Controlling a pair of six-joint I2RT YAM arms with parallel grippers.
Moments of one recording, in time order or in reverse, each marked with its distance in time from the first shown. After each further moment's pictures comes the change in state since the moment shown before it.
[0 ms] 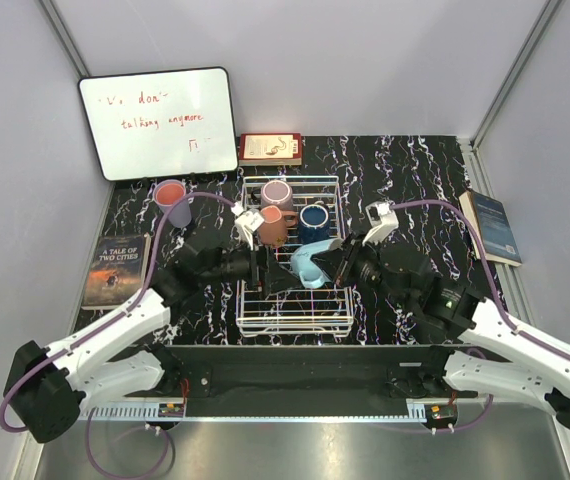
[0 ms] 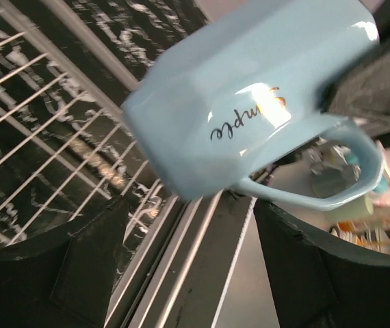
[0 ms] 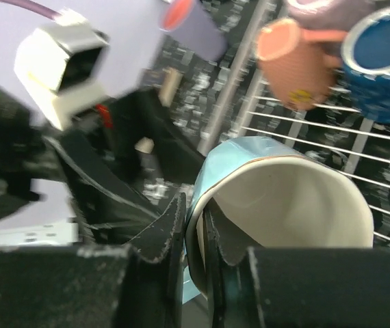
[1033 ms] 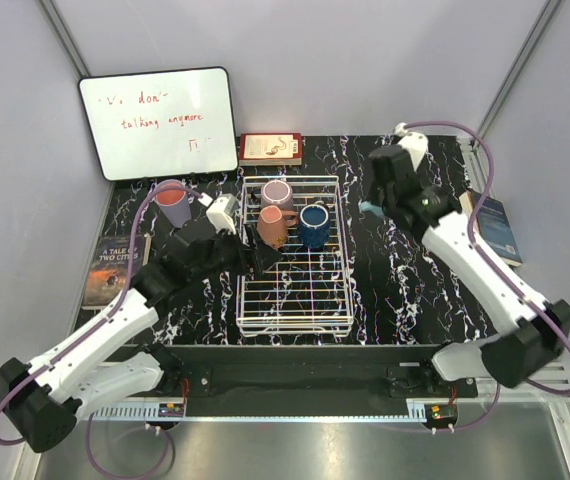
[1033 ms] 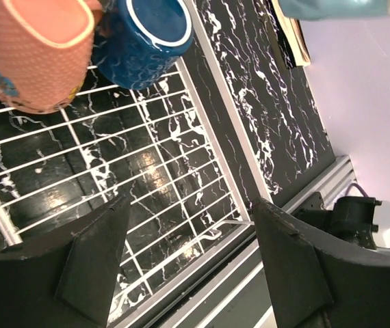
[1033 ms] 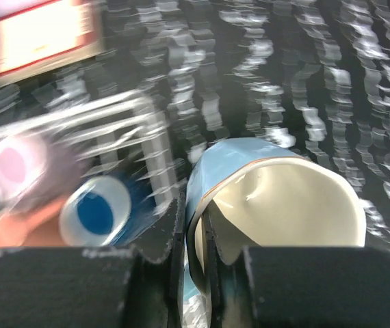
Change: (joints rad) left arm 0.014 -0.059 0.129 -0.315 -0.420 -0.052; right arm -0.455 0.498 0.526 -0.425 0.307 -0.225
